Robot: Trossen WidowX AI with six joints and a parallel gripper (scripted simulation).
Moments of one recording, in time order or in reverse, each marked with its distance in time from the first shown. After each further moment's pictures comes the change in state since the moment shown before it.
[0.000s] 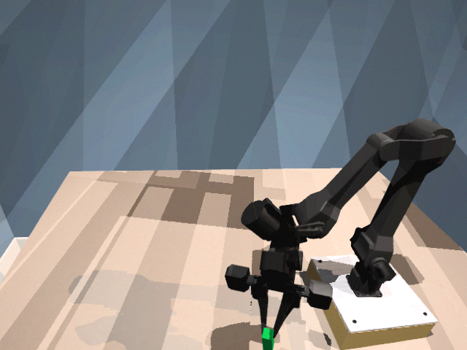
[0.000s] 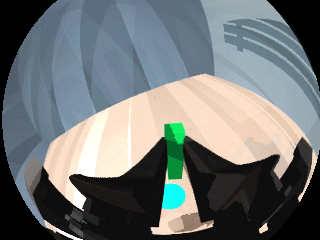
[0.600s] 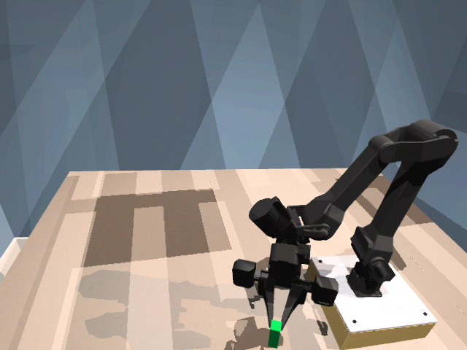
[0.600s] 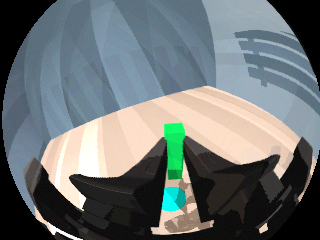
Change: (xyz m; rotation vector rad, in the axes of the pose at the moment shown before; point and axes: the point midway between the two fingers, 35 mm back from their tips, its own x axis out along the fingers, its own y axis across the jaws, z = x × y) arm -0.013 0.009 0.001 -0.052 -0.101 0.011
